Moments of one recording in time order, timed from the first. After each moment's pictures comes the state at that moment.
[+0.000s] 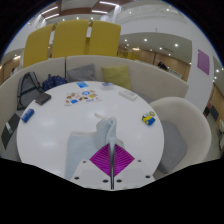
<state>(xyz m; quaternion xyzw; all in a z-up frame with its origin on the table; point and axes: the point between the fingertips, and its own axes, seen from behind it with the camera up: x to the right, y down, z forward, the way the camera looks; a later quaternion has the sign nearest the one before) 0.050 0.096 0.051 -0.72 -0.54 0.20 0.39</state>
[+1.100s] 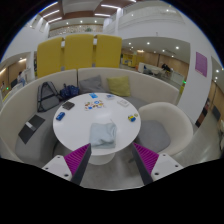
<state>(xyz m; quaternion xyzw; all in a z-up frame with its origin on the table) 0.321 0.021 0.293 -0.71 -0.55 0.24 0.37</state>
